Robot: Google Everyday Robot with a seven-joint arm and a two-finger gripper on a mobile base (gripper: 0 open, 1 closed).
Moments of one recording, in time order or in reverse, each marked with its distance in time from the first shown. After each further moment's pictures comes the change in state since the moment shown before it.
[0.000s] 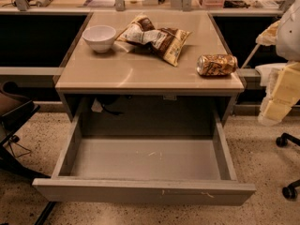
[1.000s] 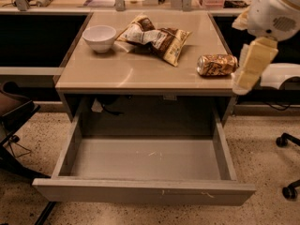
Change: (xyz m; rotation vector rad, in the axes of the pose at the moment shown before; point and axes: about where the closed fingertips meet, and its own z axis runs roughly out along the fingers) arm -0.036 -0.063 0.026 -0.012 -0.066 -0.035
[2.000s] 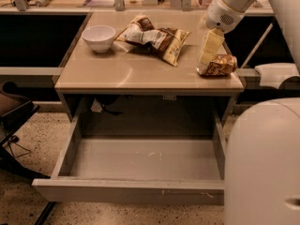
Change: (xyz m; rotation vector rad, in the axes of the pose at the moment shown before) arm -0.039 -0.129 0.120 -0.136 -0.131 -0.011
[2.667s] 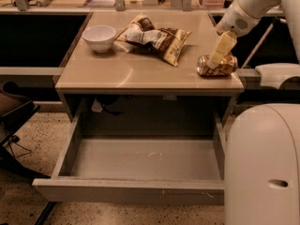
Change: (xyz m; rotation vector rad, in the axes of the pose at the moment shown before) arm 0.049 -0.034 0.002 0.066 -0.042 0.141
